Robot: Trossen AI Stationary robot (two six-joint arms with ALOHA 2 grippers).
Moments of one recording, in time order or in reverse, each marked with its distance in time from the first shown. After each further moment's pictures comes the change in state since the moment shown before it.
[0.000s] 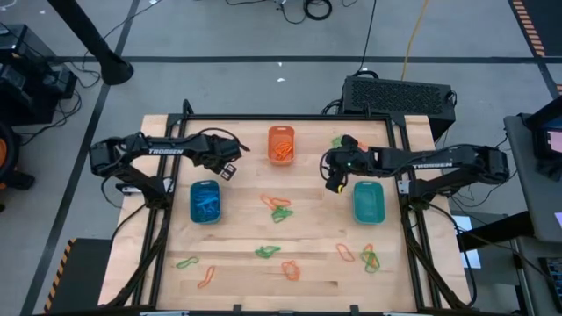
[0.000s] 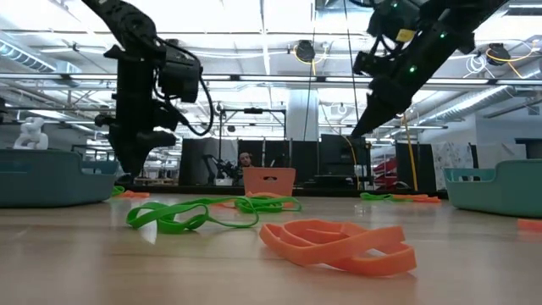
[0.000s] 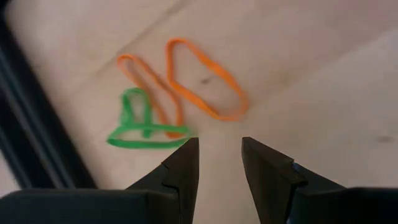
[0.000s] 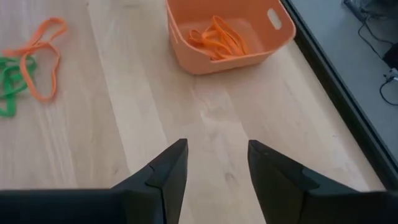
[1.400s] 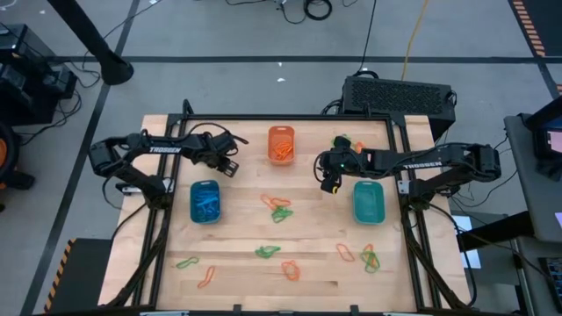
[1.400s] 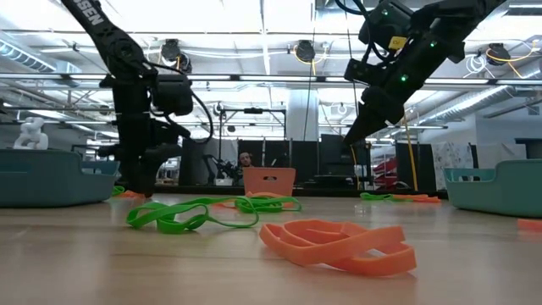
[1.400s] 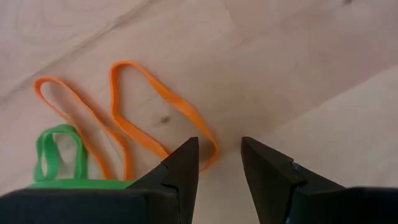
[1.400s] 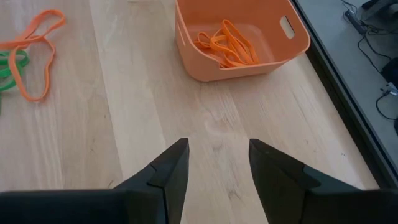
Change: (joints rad) left arm 0.140 0.002 -0.162 0.370 0.185 0.105; right arm 0.000 0.085 0.000 0.099 0.000 -0.077
